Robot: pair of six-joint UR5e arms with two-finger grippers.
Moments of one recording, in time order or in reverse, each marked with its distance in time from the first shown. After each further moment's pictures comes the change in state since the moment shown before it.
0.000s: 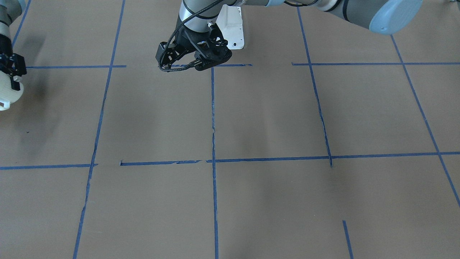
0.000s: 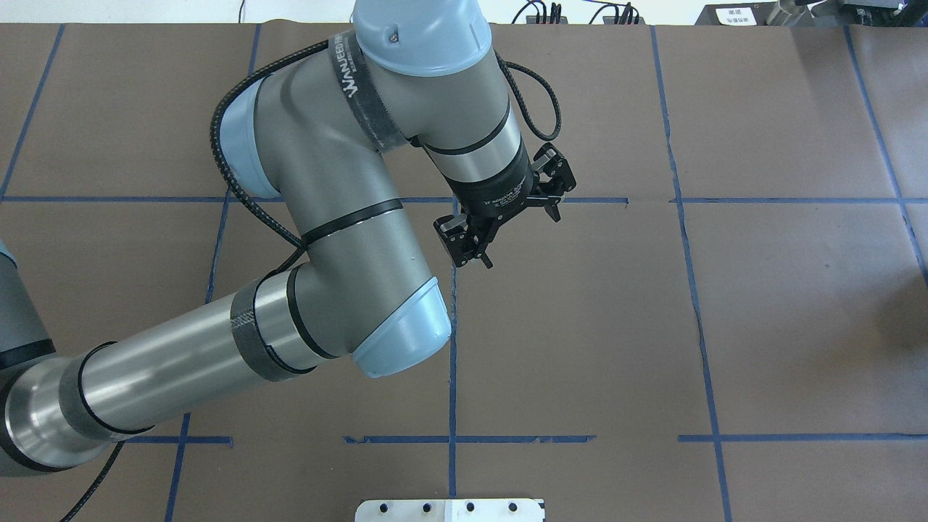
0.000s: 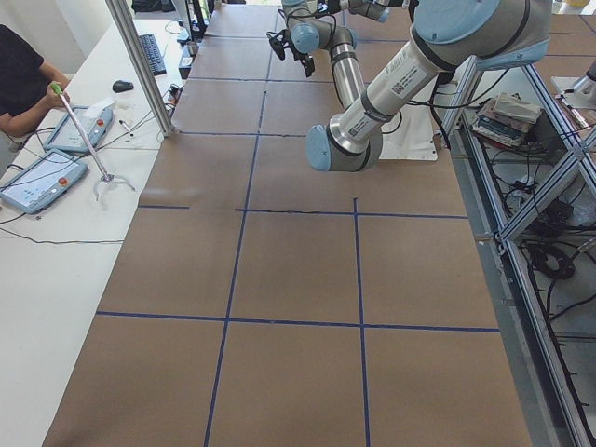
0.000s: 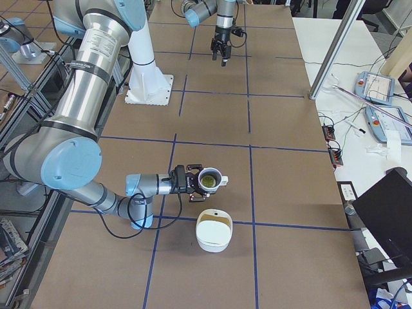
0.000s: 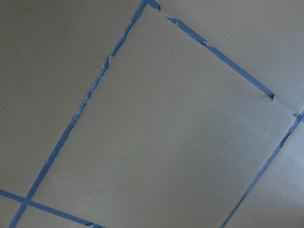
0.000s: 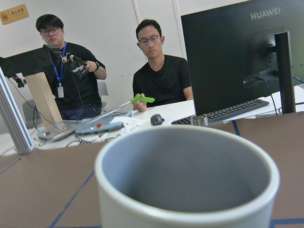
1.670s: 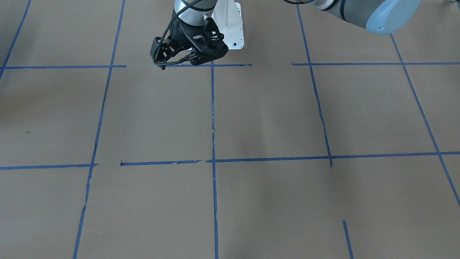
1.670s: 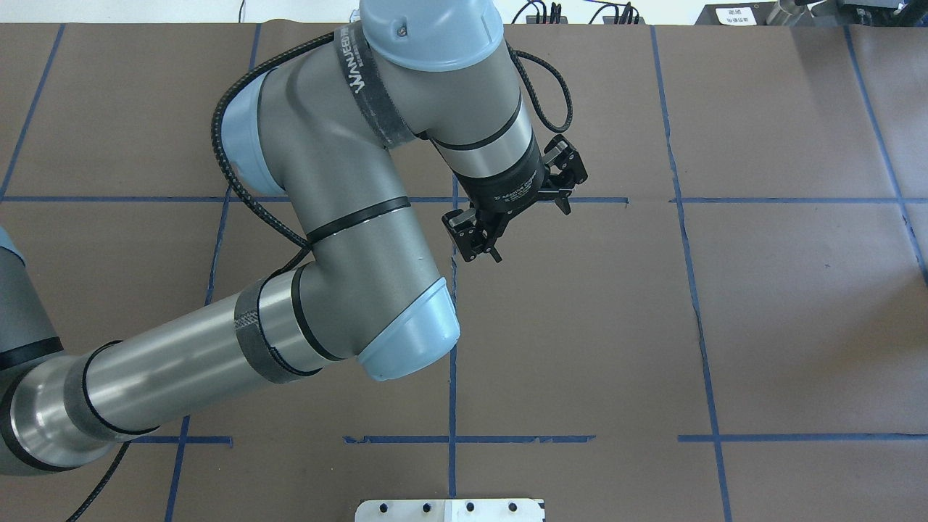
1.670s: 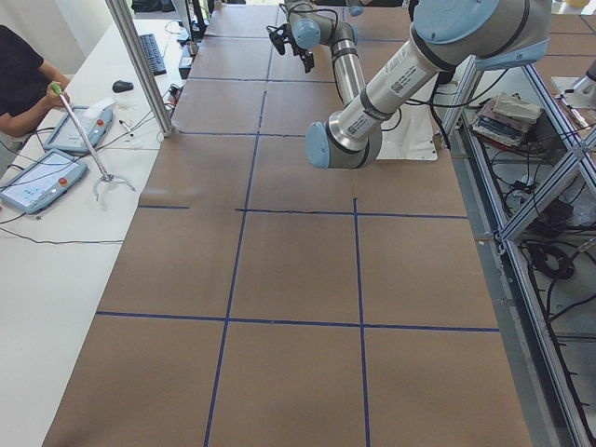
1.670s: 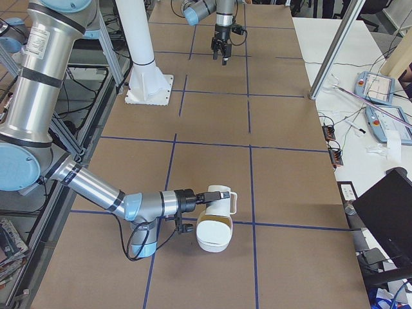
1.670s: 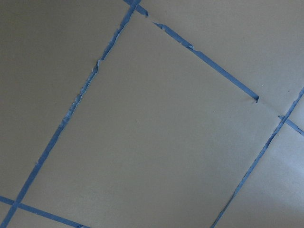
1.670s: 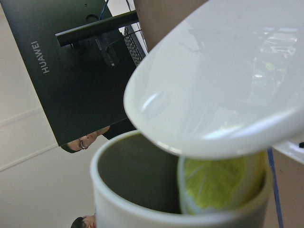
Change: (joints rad) left arm 0.003 -0.019 -0.003 0.002 0.022 -0.002; right arm 0.782 0.150 -0.113 0.018 0.843 1.715
